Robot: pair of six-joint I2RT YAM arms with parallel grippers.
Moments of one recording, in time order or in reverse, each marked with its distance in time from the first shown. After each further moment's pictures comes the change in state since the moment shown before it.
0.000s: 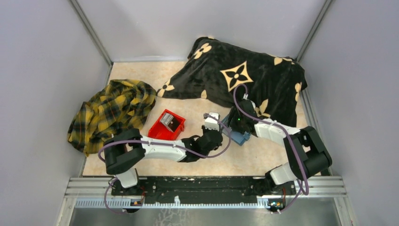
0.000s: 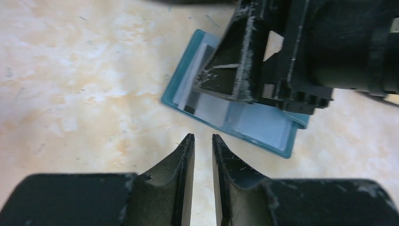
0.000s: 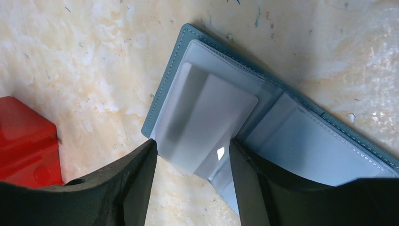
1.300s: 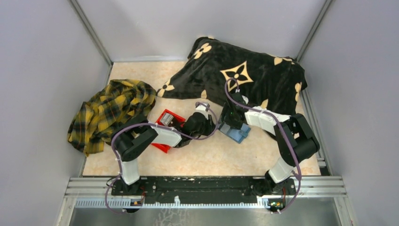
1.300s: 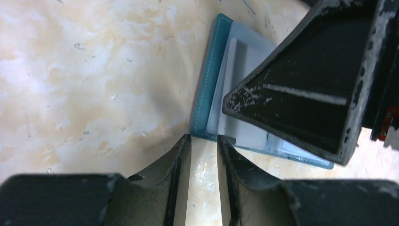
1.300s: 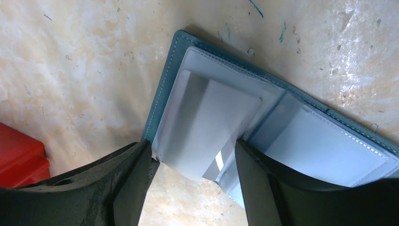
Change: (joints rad) left arm 0.334 0.150 -0.074 0.229 0.549 0.040; right arm 0.047 0.181 0.251 -0.235 0.066 0.011
